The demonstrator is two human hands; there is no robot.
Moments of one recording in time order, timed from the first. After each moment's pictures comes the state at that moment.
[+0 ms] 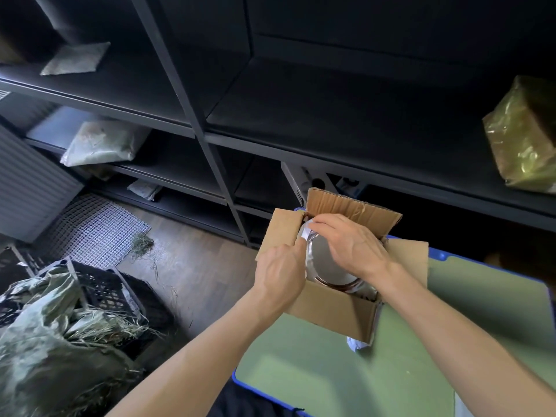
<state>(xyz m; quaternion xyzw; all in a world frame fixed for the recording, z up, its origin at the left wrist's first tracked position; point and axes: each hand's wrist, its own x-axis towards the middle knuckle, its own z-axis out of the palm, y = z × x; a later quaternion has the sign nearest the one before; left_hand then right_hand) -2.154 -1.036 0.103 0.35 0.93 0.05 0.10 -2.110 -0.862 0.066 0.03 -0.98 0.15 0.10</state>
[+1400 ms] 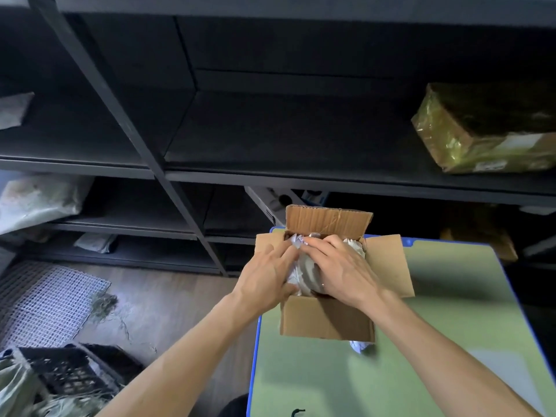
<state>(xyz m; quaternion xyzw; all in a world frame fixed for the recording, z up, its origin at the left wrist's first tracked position) -2.216 -1.050 0.079 0.57 0.80 0.13 0.12 -2.079 -0.896 0.073 -0.09 -0.99 0.11 0.08</state>
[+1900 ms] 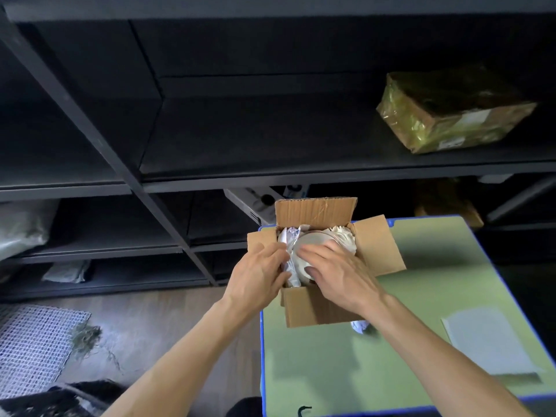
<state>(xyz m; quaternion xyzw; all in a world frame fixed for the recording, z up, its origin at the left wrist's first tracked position) -2.228 -1.067 0.070 0.62 0.76 0.18 0.06 -2.057 -0.935 0.082 -0.16 -0.97 0.13 0.11</state>
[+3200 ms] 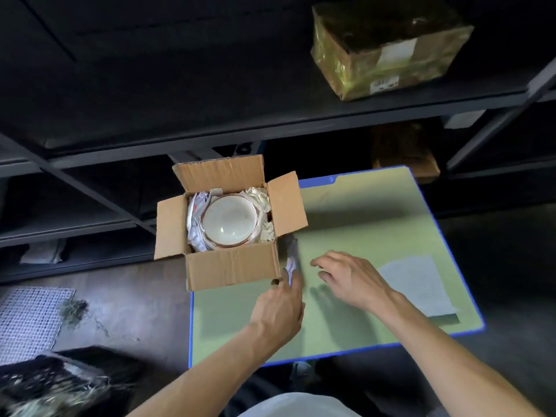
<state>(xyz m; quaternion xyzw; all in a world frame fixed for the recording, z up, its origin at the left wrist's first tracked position) -1.989 -1.016 0.038 0.57 0.79 -0.03 0.24 -1.866 -0.871 0.031 -0.28 -0.93 0.22 -0.09</state>
